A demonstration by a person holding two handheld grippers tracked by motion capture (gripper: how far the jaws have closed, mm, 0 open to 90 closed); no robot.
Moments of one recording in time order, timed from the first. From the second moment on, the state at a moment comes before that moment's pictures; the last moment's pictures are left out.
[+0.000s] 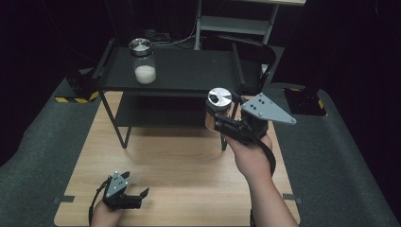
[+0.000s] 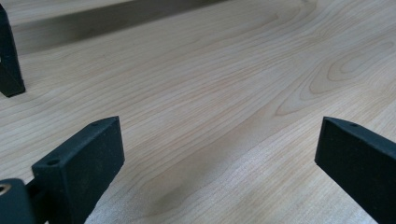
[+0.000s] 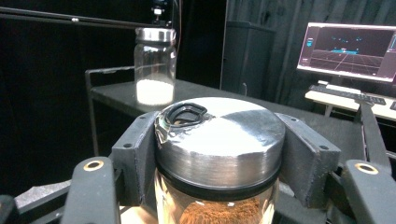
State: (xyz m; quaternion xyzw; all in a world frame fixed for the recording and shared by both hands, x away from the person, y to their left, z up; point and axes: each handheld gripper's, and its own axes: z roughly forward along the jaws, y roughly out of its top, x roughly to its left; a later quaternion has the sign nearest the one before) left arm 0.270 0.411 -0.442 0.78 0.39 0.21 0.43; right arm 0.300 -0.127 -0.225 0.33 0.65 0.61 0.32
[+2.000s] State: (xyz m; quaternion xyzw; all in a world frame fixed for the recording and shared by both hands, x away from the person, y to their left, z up) left arm 0.273 0.419 -0.444 0.78 0.39 0.20 0.45; right arm 0.417 -0.071 -0.191 0.39 0.62 0.57 0.37
